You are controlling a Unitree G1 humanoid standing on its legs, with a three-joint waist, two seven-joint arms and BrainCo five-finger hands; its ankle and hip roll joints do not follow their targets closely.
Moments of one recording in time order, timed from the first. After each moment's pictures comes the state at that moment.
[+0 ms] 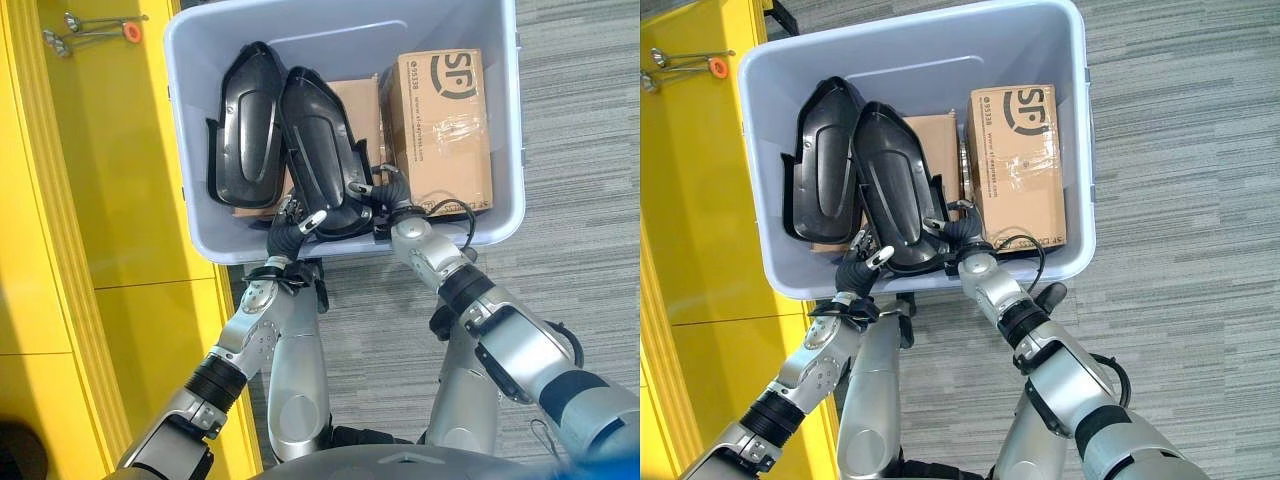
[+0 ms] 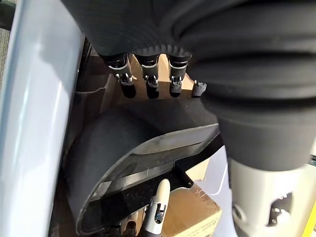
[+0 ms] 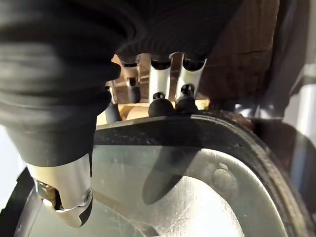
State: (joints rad) left arm -0.26 0.37 -0.42 0.15 -0.84 -0.20 0.29; right arm -0.87 -0.14 0.56 0.71 0.48 0.17 -0.48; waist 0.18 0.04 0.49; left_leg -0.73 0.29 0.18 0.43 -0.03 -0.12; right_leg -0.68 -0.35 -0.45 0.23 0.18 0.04
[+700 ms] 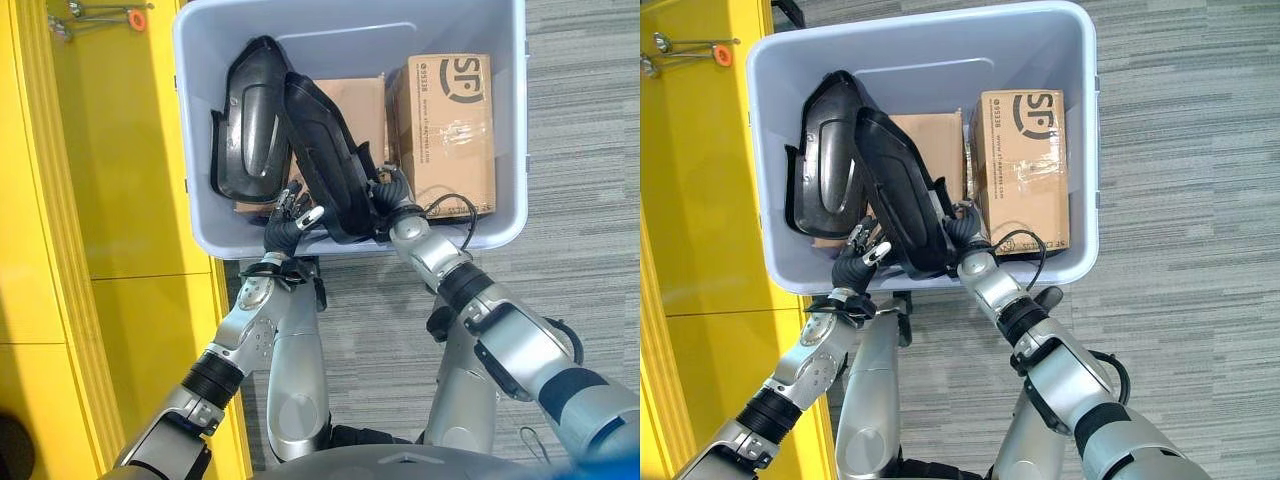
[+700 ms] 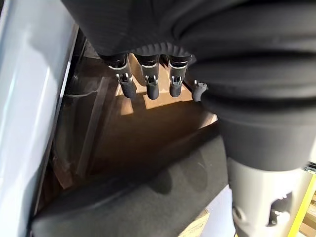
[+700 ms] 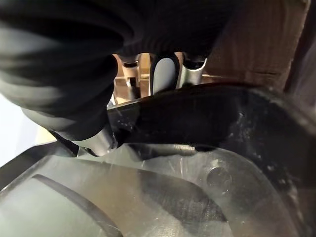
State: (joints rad) left arm -0.27 0.39 -0.41 0.14 -0.84 -0.20 0.27; right arm -0.88 -0.14 0.57 0.73 0.30 0.22 -0.48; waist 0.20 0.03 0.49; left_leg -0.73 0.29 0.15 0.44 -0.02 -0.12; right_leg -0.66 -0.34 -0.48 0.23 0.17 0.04
